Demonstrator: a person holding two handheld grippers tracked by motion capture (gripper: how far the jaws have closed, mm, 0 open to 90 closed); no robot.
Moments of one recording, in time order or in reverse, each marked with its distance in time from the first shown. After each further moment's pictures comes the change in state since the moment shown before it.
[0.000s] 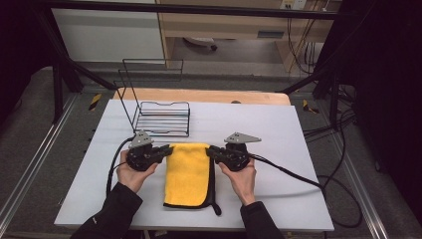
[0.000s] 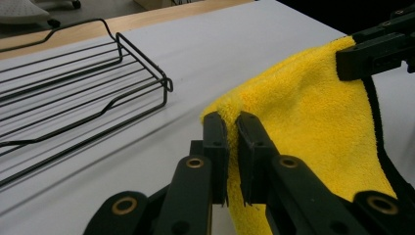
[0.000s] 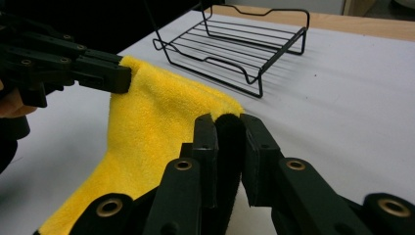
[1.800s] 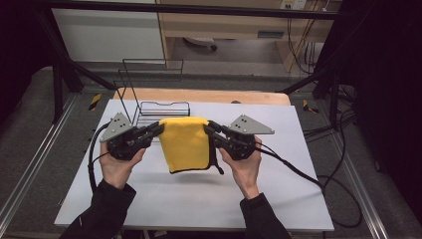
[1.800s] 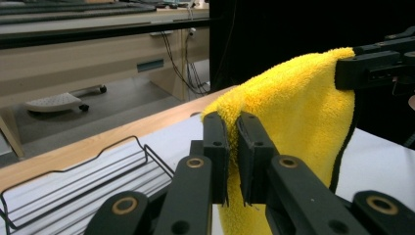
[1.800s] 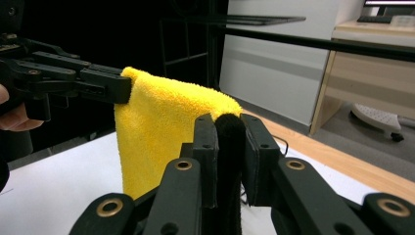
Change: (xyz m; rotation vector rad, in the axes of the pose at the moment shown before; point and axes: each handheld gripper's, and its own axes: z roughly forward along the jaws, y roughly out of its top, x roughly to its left) left arm -0.015 0.063 -0.063 -0.276 0.041 0.084; right arm 0.041 0.070 -0.050 -0.273 -0.041 -0.221
